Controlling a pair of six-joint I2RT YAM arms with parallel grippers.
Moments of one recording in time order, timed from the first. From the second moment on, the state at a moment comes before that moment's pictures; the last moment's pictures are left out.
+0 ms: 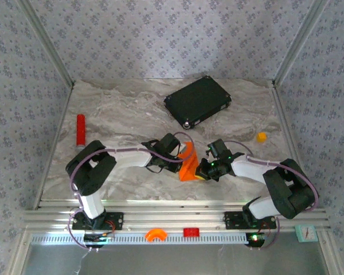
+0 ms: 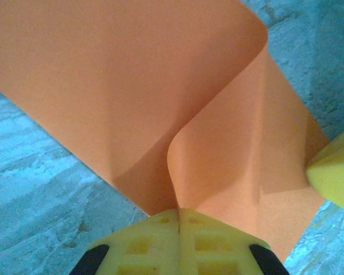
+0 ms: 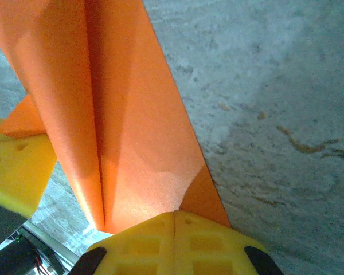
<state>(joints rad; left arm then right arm) -0.89 1.77 0.97 -0.24 0.22 -0.38 0.52 1.41 0.52 -0.23 -0.48 0.90</state>
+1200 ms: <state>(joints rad) -0.89 1.79 0.97 -0.24 0.22 -0.37 0.52 1.41 0.52 -0.23 -0.48 0.90</state>
